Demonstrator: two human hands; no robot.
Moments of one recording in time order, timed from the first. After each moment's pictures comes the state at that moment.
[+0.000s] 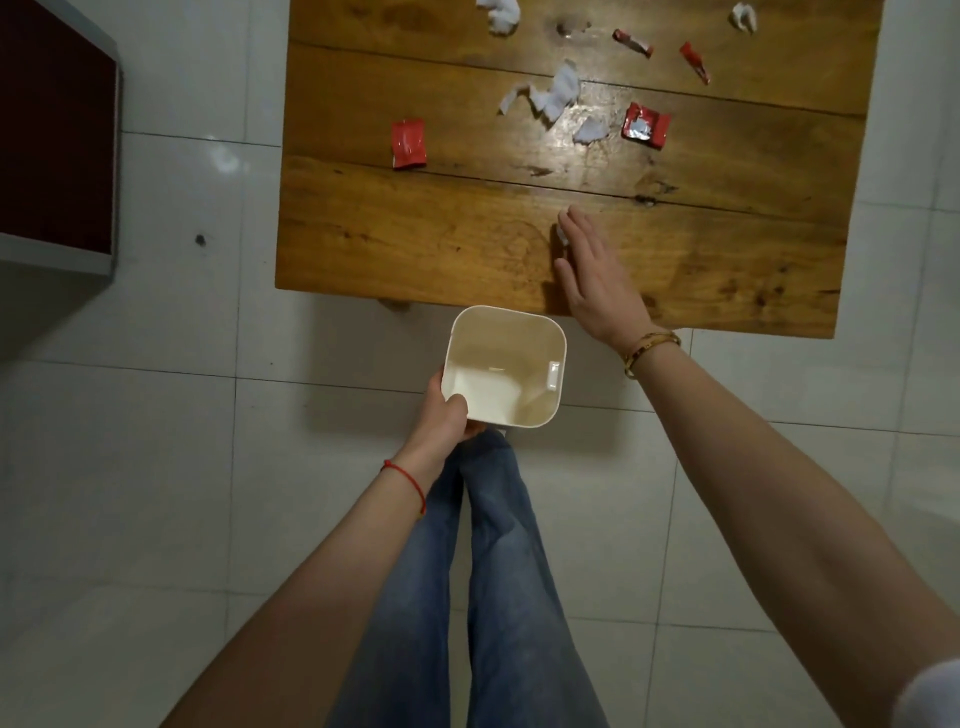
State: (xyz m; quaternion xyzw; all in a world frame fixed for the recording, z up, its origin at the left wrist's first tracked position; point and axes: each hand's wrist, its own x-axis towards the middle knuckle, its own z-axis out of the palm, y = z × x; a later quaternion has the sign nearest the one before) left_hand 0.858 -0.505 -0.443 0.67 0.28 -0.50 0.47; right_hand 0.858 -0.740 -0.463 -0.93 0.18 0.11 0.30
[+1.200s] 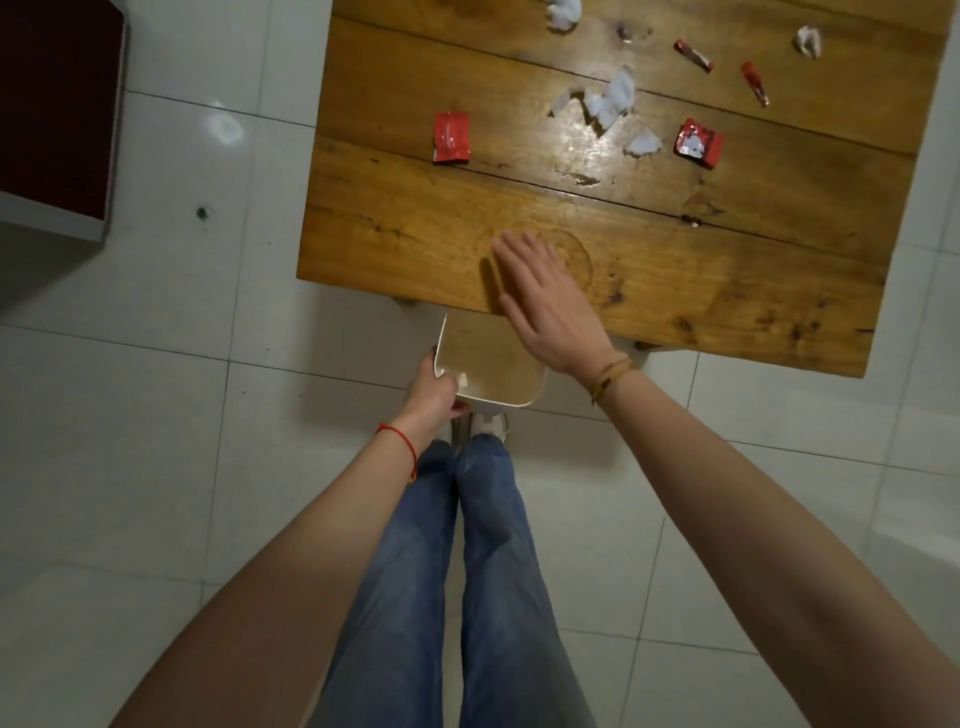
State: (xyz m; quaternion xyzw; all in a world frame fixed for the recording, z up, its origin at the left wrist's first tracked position) left_hand 0.906 -0.488 -0.483 0.66 0.29 -0.50 0.48; right_hand 0.898 -0.667 -0.472 -0.96 0.02 0.13 0.25
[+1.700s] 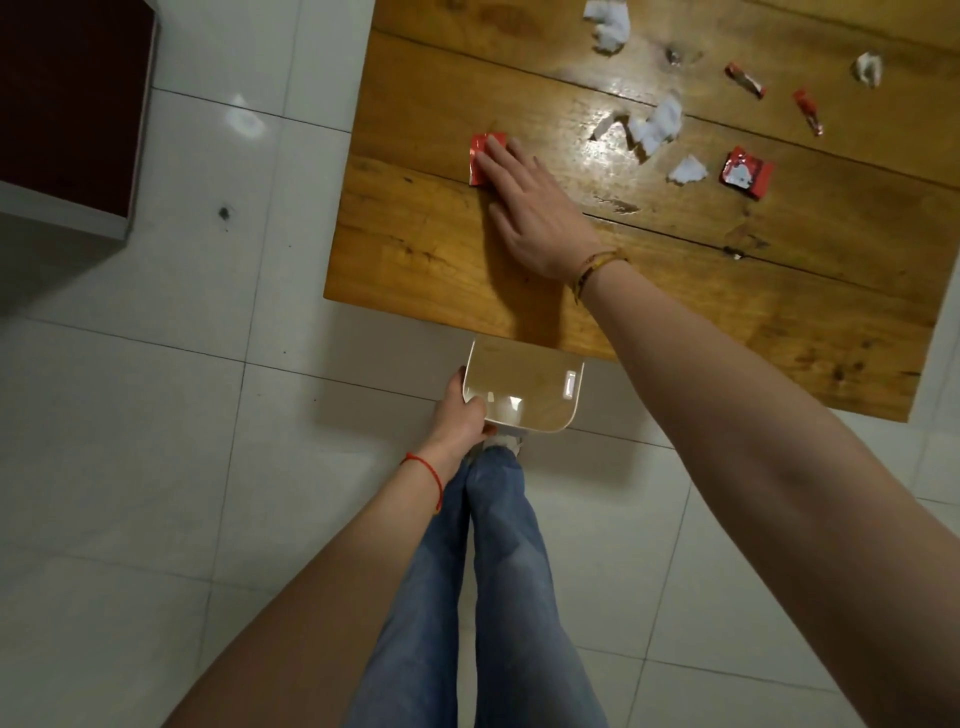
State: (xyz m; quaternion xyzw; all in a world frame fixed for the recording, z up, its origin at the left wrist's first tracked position) left_hand 0.910 -0.487 -0.494 0.65 0.29 -0.50 0.49; right_hand 1.036 -0.680 -0.478 -0.96 -0.01 0.17 0.22
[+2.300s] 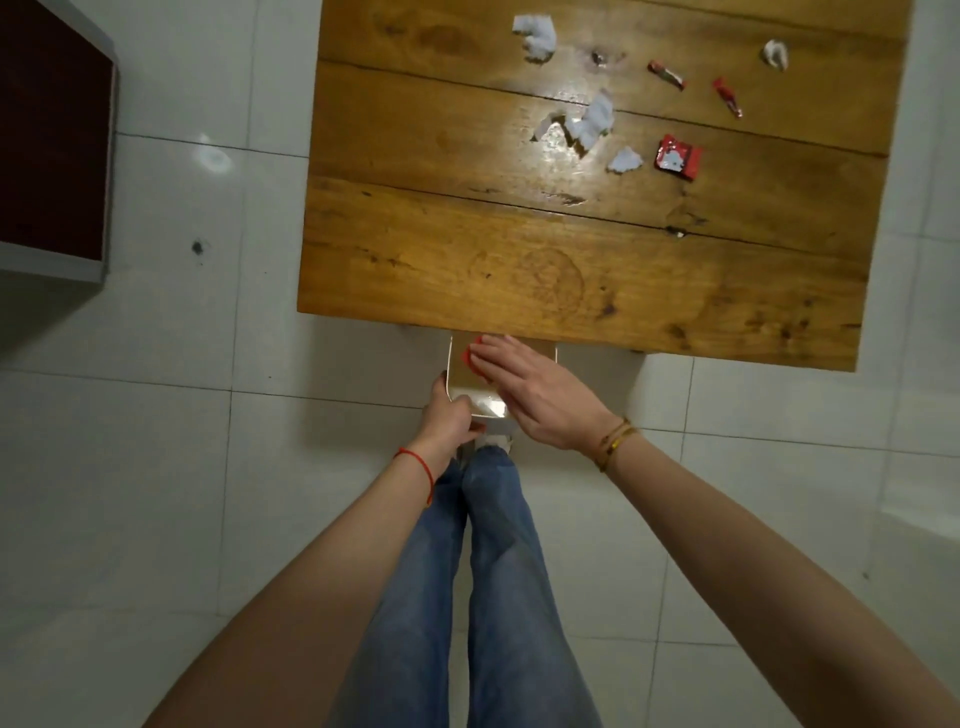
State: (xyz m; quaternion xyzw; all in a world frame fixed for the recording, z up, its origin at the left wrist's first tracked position) left_hand 0.900 -0.497 -0.479 0.65 0.29 -0.52 0.48; right_hand 0.847 -0.642 -0.462 -0.93 -0.10 0.19 0.29
